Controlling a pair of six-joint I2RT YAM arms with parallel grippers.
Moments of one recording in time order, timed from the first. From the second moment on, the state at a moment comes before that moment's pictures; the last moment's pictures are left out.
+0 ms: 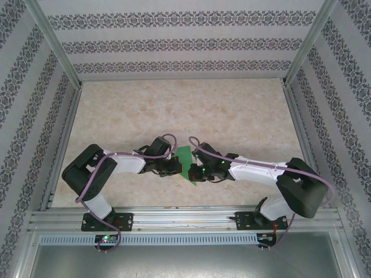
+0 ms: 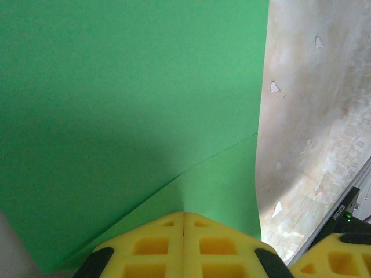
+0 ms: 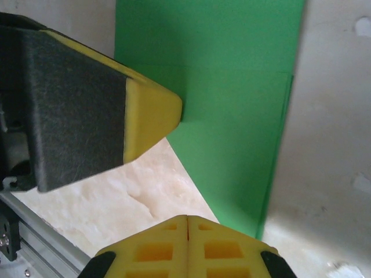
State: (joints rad) left arm -0.65 1.68 0.68 0.03 0.50 -0.84; right arm 0.85 1.46 0.68 -0.25 -0.29 0.82
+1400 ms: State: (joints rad) left arm -0.65 1.69 0.73 -0.06 0.46 -0.83; right arm 0.85 1.43 0.58 -0.28 -0.30 0.90
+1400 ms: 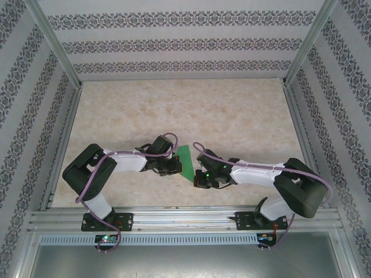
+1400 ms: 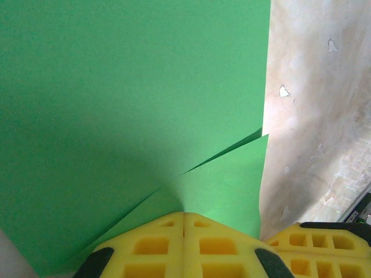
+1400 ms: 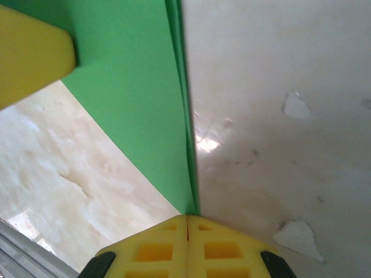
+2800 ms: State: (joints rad) left arm -0.55 0.97 0.52 -0.29 0.04 -0.81; right arm 0.41 0.94 0.35 -0.12 -0.37 0.56
